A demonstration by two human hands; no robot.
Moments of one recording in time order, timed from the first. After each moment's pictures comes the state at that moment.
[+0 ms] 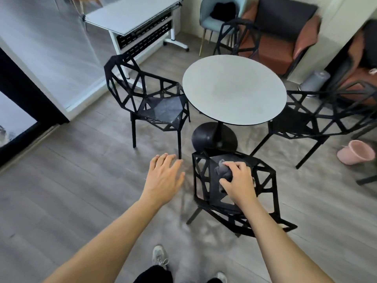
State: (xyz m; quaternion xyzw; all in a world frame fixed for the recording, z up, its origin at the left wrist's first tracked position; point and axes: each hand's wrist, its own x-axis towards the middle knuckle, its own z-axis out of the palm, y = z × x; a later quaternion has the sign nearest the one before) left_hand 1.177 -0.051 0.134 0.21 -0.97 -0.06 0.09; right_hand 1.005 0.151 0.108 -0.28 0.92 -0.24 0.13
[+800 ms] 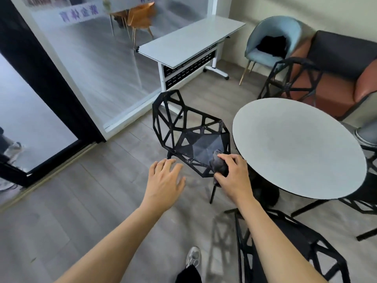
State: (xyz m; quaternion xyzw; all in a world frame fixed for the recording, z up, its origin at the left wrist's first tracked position) left_hand 1.130 -0.345 0.162 0.33 -0.93 -0.05 0.12; right_hand 0.924 -0.214 0.143 -0.41 0.84 -0.34 0.07
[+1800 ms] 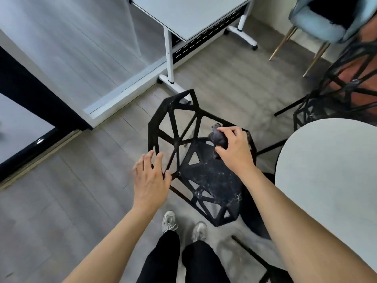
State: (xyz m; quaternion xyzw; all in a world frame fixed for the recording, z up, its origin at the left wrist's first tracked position) left_hand 0.952 -0.685 0.034 0.50 -0.85 -0.14 0.05; right_hand 0.689 -0.620 0.039 -0.46 0.85 -0.24 0.13
